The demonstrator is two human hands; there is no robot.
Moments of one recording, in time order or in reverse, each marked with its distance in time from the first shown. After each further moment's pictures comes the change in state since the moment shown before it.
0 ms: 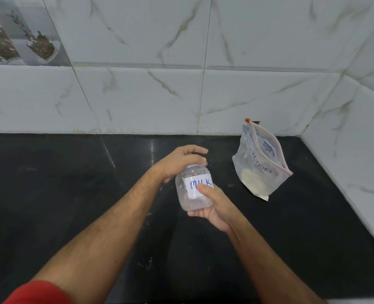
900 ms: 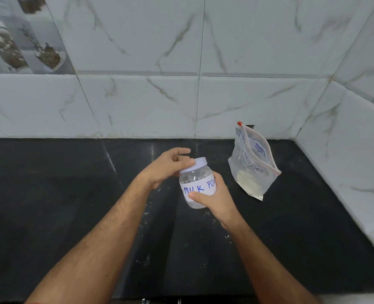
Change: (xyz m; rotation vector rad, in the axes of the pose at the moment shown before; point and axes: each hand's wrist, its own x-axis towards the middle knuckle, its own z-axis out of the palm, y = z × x) left_hand -0.031 -0.005 0.000 -0.002 0.137 0.017; right_hand -0.006 0.003 -0.013 -0.547 0.299 -0.333
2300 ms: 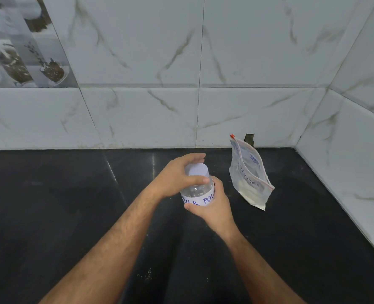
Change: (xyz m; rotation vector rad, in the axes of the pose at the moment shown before) left_hand -0.018 0.031 0.021 0.396 0.019 0.219; right_hand 0.002 -0.002 0.013 -0.146 0.143 -0.109
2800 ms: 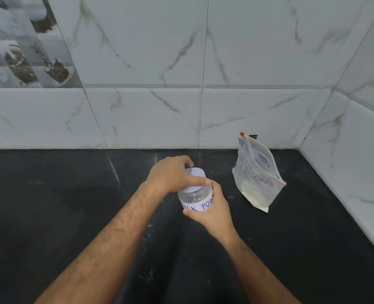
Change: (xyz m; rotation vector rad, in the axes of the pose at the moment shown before) left_hand 0.004 0.013 -0.012 0.539 0.073 -0.272; right_hand -0.004 0.006 0.009 -0.055 -0.003 -0.044
